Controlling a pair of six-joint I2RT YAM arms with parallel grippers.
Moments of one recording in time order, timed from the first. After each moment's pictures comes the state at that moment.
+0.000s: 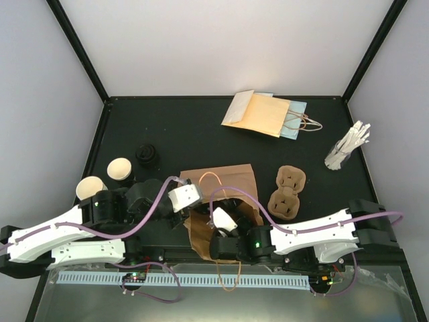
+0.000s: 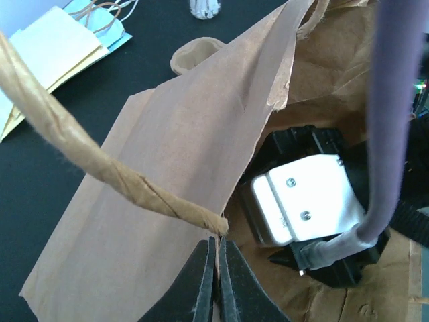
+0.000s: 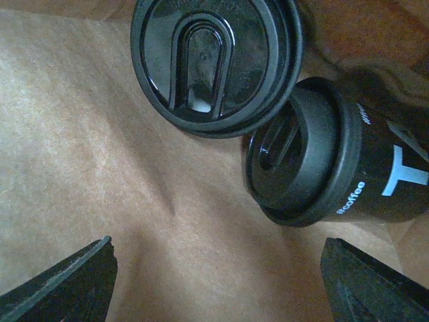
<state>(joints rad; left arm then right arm) -1.24 0.79 1.04 -0.85 -0.12 -0.02 1.63 1.40 0.83 -0.59 0.73 0.60</state>
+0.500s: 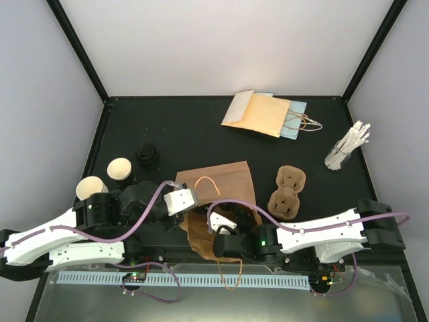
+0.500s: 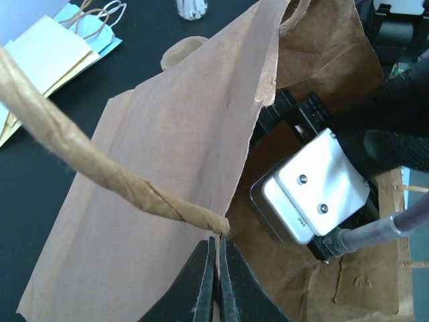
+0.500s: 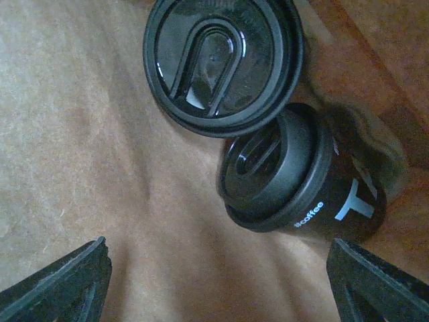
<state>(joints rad) -1.24 0.73 1.02 -0.87 -0.10 0.03 1.62 1.32 0.81 -0.59 0.75 0.26</state>
